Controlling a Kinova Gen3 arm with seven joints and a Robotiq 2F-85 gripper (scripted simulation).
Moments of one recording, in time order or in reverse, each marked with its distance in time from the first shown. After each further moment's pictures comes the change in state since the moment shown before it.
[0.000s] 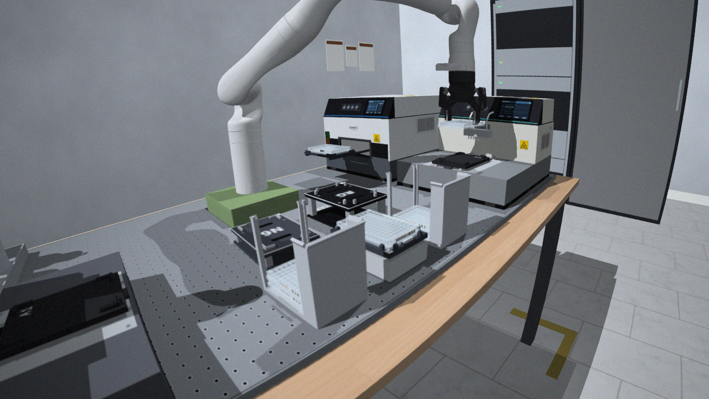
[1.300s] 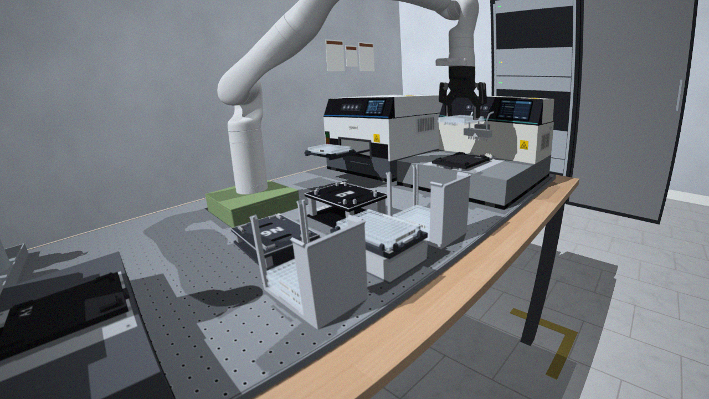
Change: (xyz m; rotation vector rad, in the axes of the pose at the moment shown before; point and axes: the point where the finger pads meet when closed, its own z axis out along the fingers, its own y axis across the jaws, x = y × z) arm 0.000 0.000 -0.013 0.000 -0.001 0.001
